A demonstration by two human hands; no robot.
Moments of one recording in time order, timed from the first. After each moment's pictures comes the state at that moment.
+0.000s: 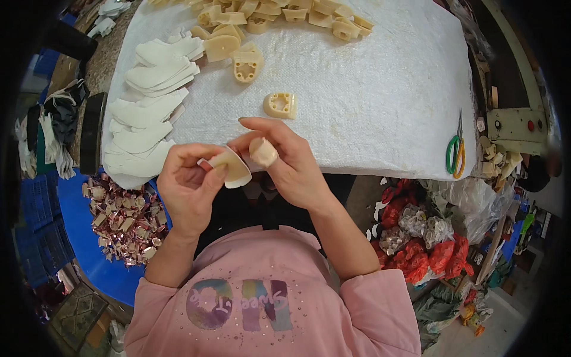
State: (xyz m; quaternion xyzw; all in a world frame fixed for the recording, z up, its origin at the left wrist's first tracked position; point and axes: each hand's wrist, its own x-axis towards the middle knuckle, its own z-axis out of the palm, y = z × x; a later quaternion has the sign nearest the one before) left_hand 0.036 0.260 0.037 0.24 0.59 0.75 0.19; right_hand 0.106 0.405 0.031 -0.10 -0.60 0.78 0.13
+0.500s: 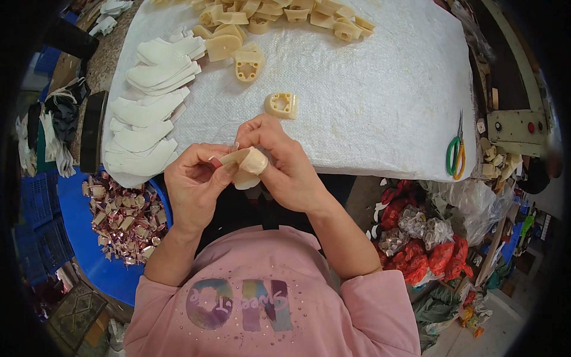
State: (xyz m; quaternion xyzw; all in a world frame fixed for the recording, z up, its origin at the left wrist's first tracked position) left_hand 0.034 0.262 0.029 0.22 0.56 0.76 0.26; right_hand 0.102 0.403 0.036 -0.09 -0.65 0.74 0.14
